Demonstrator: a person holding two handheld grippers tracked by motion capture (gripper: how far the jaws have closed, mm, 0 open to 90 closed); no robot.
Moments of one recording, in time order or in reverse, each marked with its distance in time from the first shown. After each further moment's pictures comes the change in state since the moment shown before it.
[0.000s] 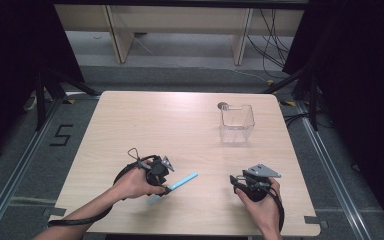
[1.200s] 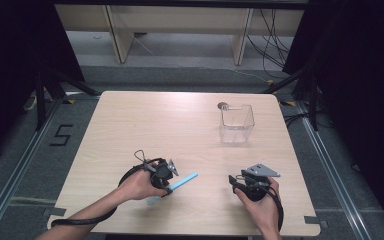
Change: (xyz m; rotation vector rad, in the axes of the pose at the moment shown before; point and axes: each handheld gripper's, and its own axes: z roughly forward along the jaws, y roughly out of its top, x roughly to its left) left arm -0.006 0.005 0.012 0.040 0.021 0.081; right arm 0.001 0.001 0.003 -0.021 0.012 0.002
